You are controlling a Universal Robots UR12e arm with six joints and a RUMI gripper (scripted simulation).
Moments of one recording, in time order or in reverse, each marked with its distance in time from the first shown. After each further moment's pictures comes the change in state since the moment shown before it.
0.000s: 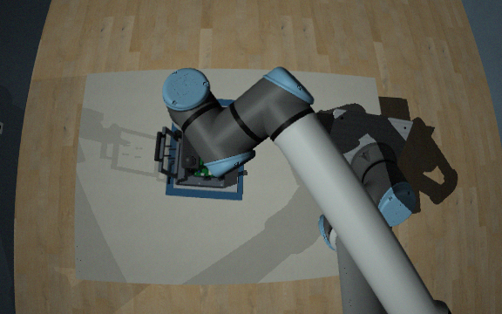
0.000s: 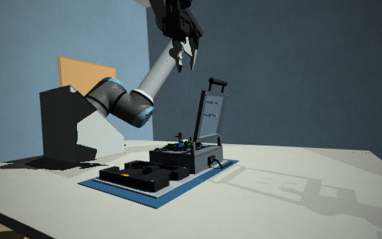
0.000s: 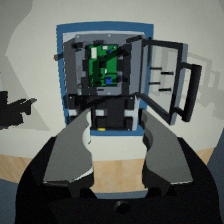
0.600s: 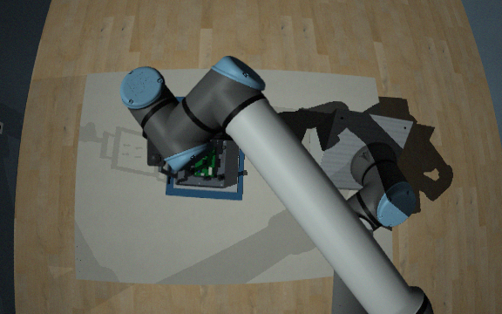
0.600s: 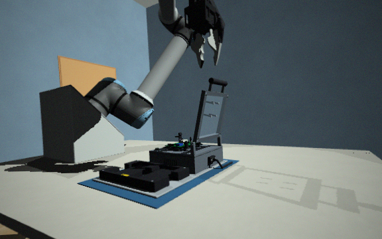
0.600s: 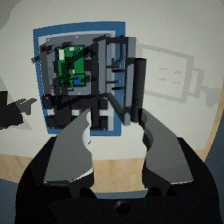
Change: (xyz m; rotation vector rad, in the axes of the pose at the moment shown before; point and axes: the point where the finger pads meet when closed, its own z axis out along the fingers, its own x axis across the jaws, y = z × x) arm 0.087 0.000 0.000 0.000 0.000 0.000
